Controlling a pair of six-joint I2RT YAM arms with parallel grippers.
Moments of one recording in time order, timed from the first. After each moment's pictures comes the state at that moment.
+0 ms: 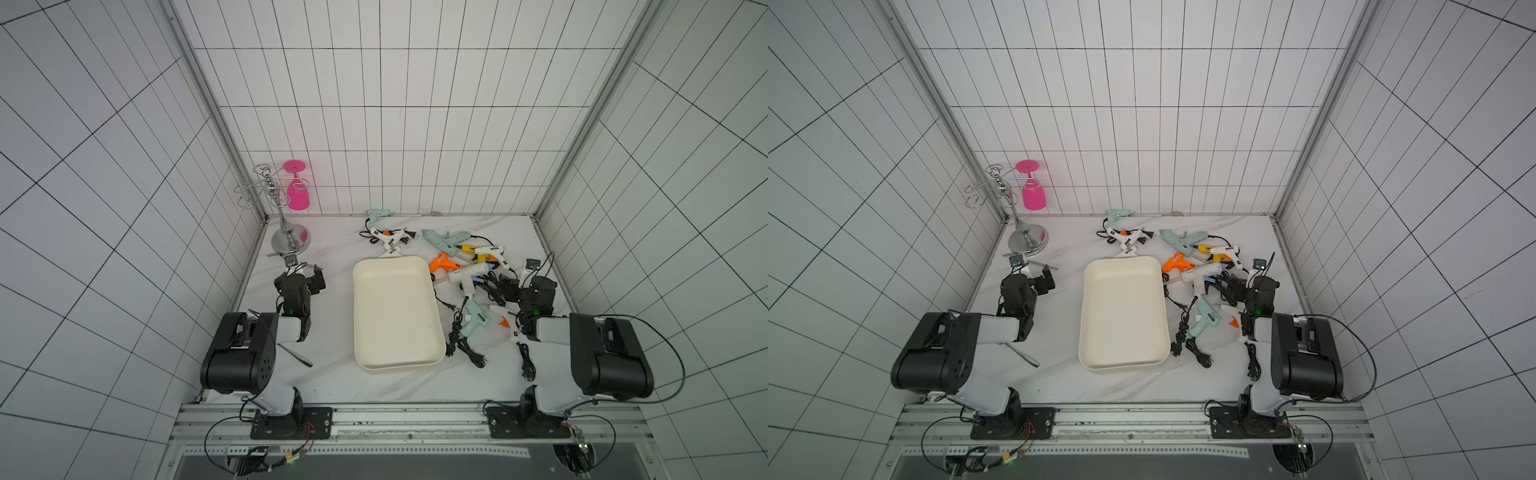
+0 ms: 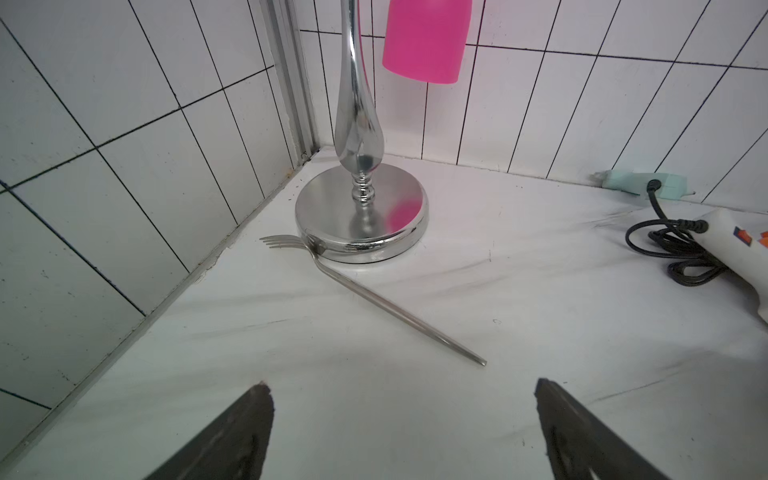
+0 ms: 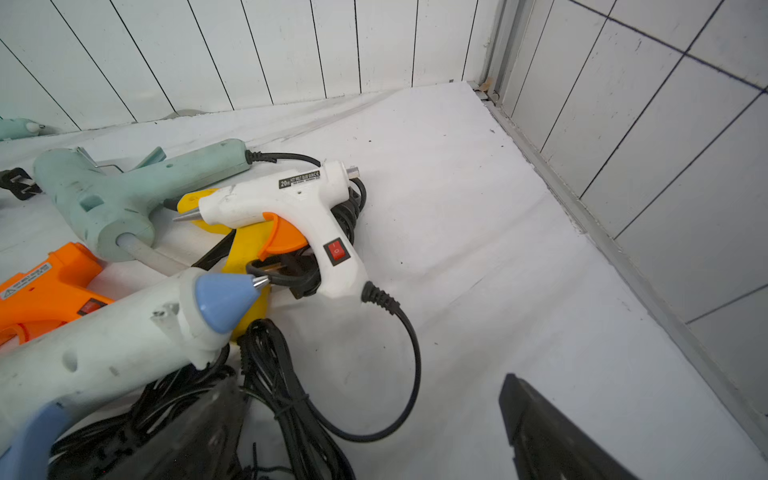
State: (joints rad) left arm -0.02 1.58 0.44 0.83 -0.24 -0.12; right arm -0.04 1.54 0.42 0.71 0.00 0.03
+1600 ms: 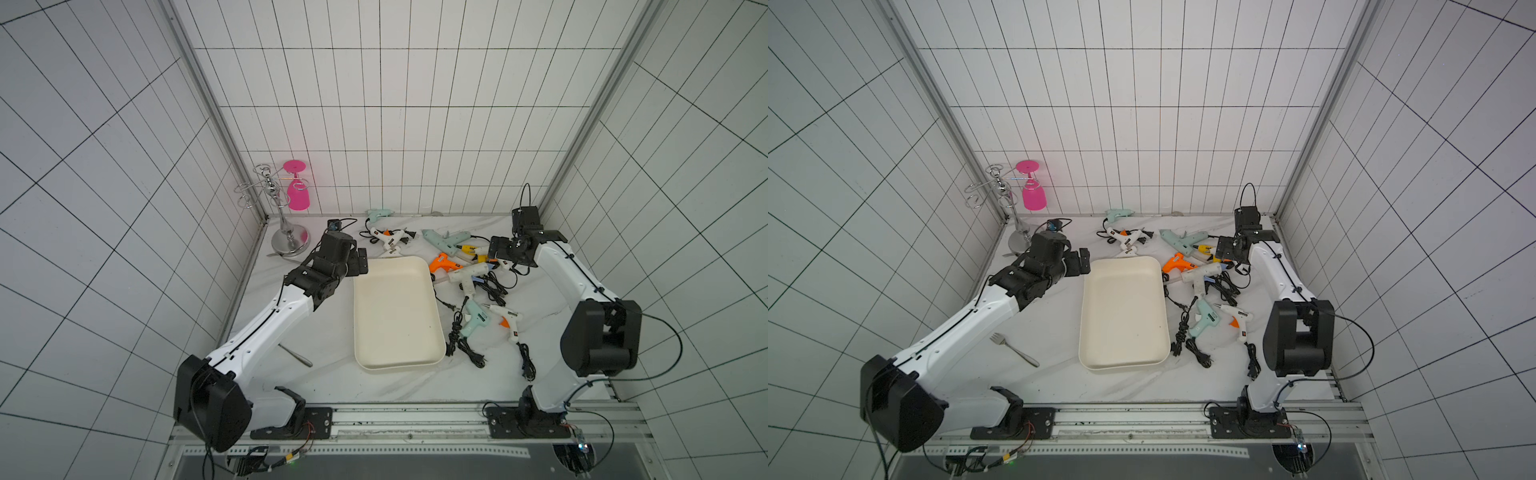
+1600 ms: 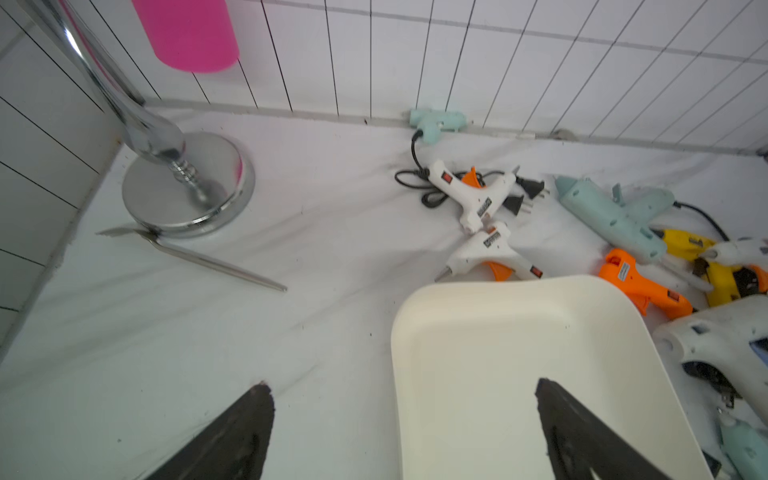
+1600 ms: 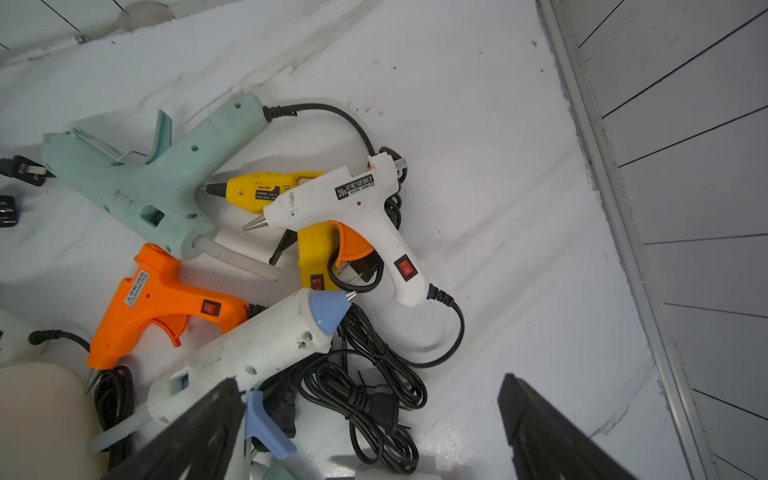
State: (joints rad) left arm -0.47 1.33 1.12 -0.53 -0.27 -0.40; right arm 0.12 1.73 1.46 -0.76 0.15 0.21
